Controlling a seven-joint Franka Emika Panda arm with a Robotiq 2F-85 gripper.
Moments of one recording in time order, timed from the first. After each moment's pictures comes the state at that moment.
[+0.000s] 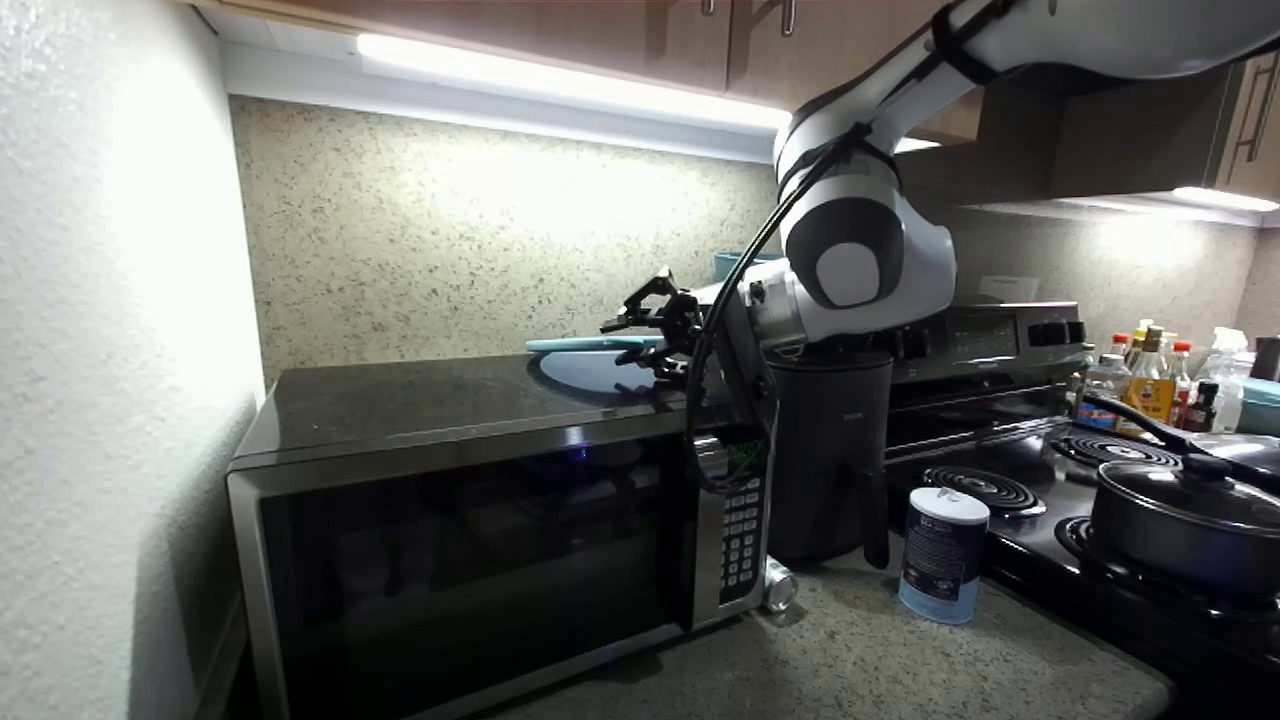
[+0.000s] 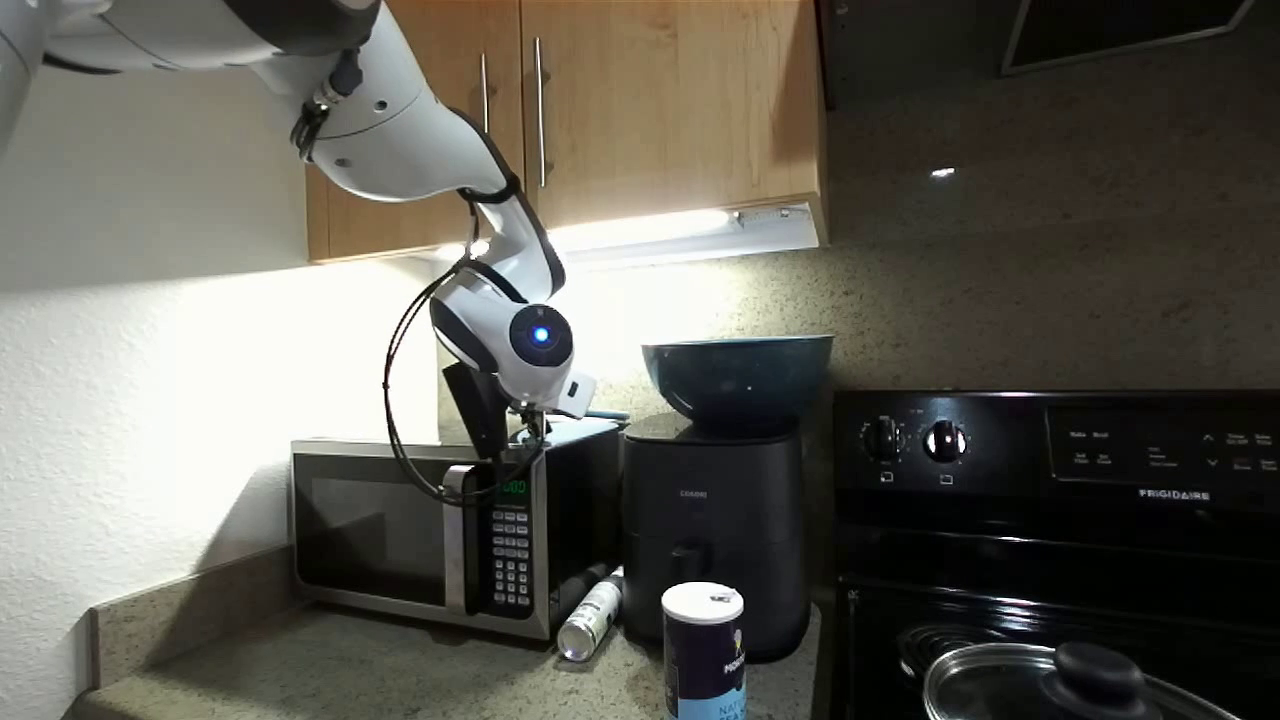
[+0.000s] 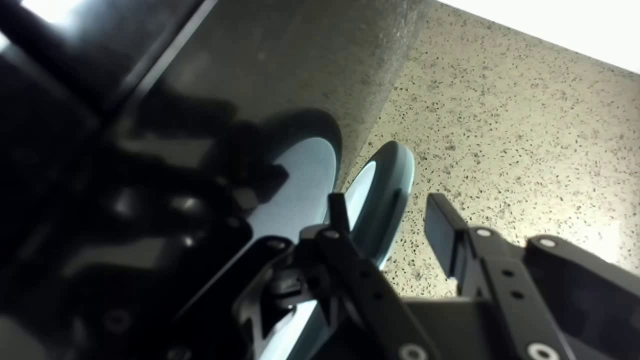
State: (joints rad) arm 0.14 0.25 0.12 -1.90 2.09 2.66 -1.09
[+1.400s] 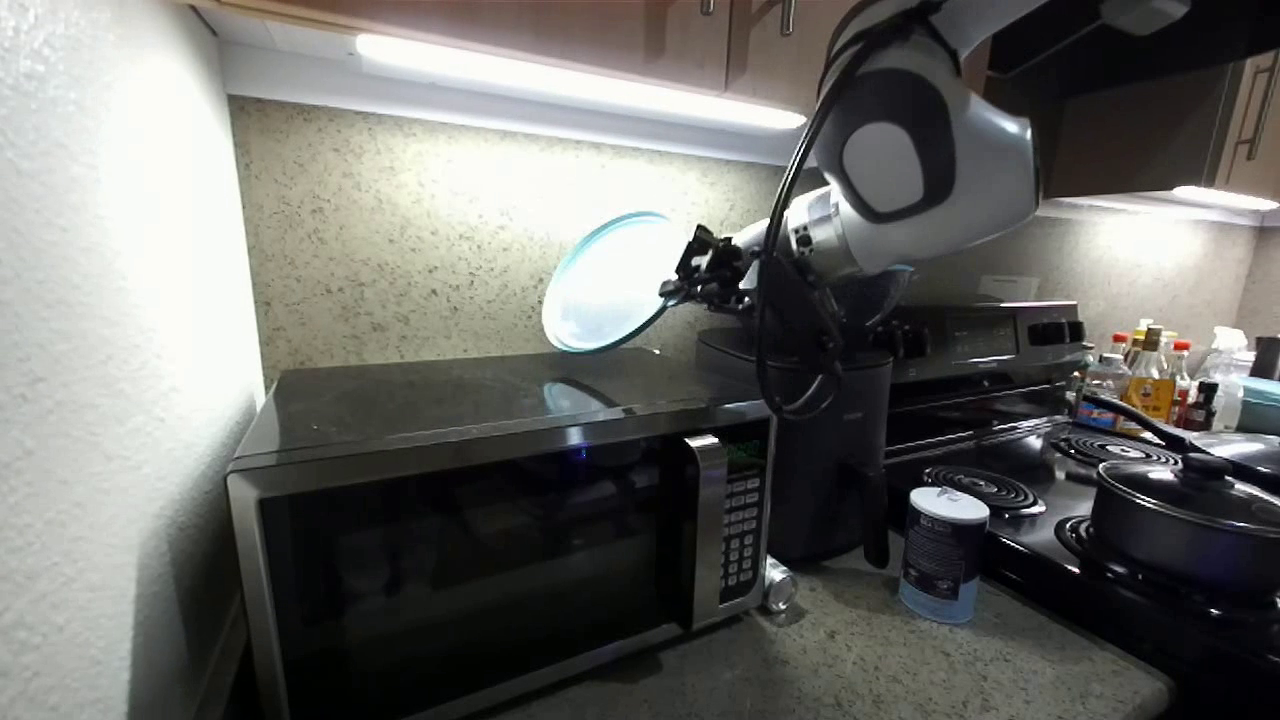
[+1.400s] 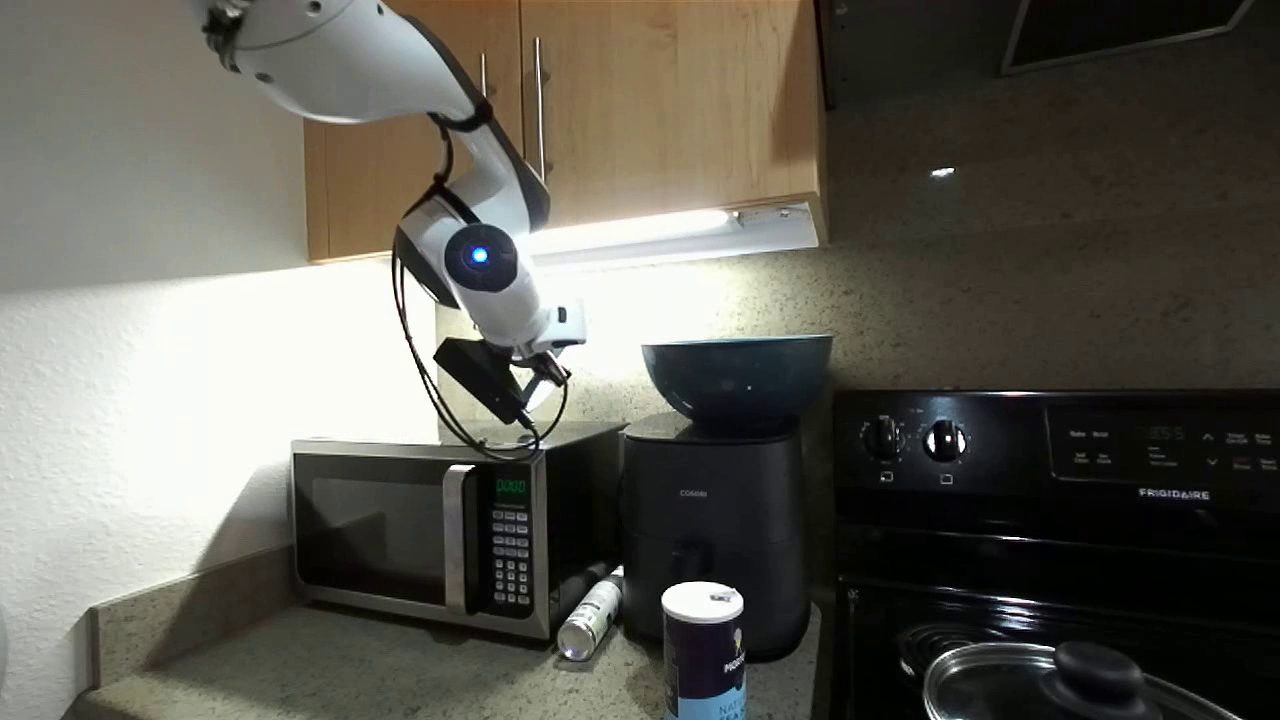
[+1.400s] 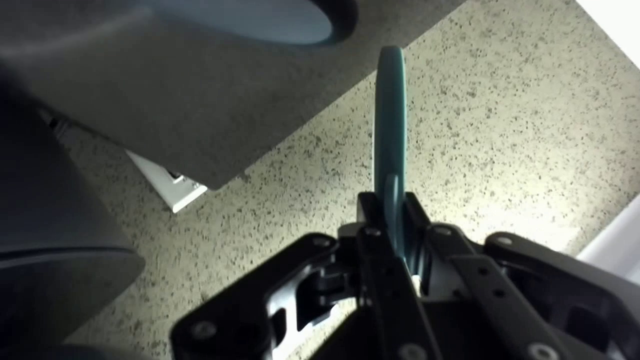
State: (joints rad) arm 0.19 0.07 0.10 -1.95 2.32 2.97 -1.64
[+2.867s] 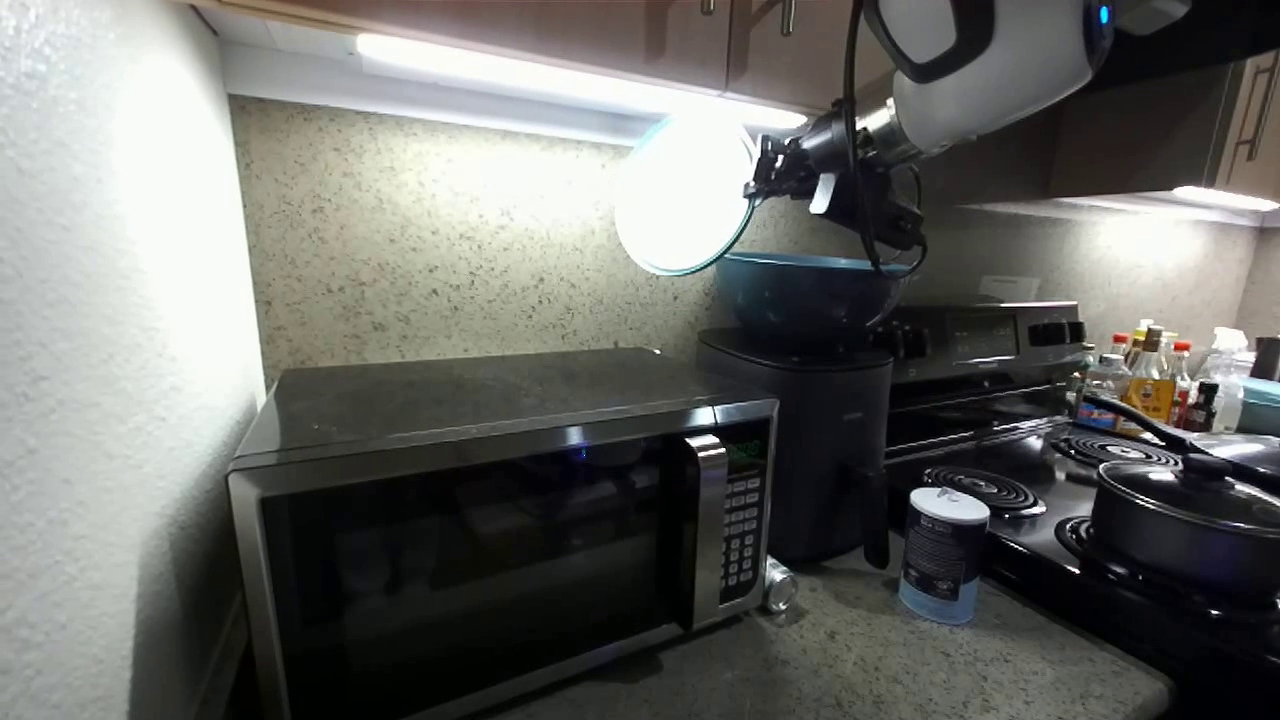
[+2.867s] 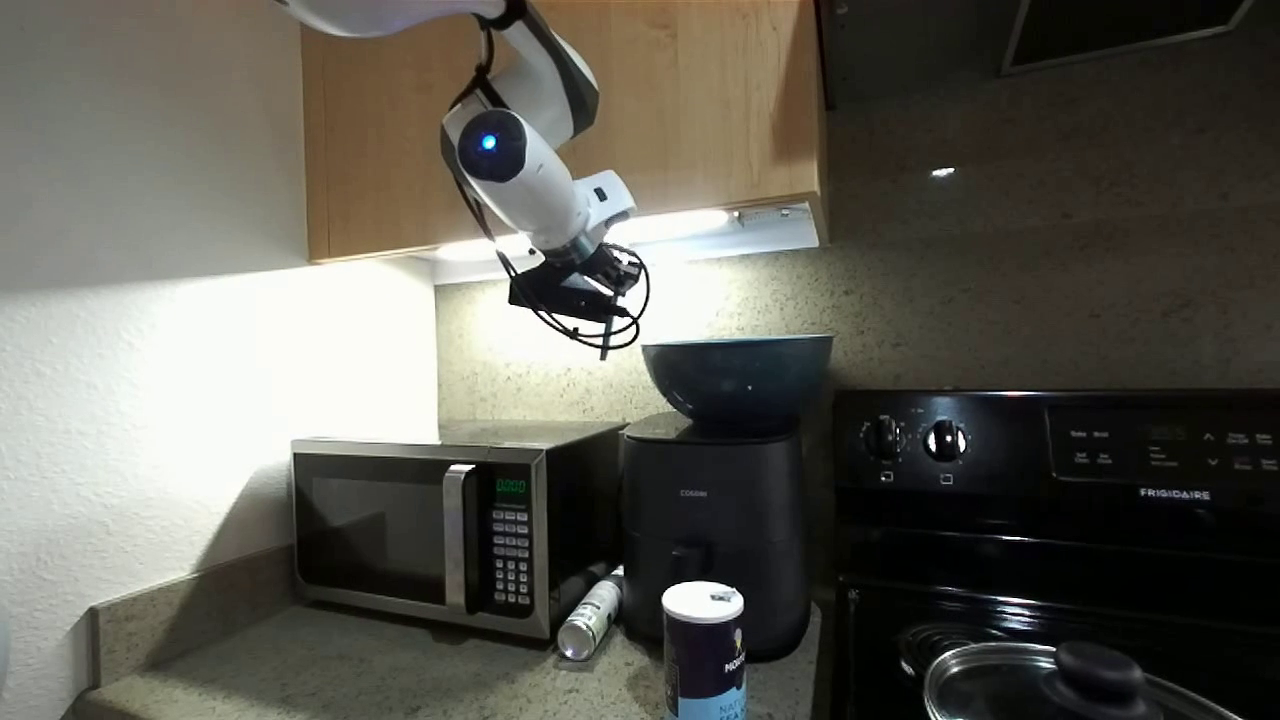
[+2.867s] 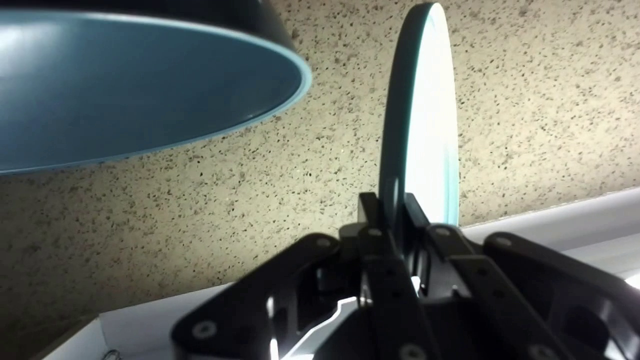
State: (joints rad) arm 0.19 0.04 -0.02 -1.70 2.50 3.23 -2.24
